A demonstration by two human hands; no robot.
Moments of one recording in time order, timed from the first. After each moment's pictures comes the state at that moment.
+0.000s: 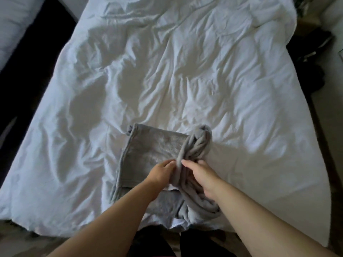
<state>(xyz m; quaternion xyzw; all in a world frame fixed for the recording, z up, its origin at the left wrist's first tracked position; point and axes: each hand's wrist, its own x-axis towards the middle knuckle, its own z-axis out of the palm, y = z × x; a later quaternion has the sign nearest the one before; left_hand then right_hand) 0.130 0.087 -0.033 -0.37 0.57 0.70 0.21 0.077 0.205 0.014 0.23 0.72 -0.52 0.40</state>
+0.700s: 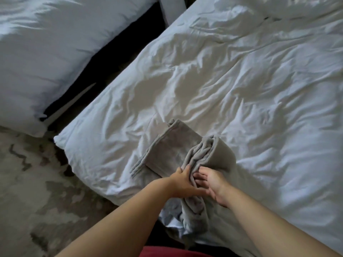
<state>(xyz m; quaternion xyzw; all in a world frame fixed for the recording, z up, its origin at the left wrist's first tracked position) 0.159 0.103 -0.011 -0.29 0.75 0.51 0.30 0.065 0.193 0.004 0.12 0.70 -0.41 0.56</state>
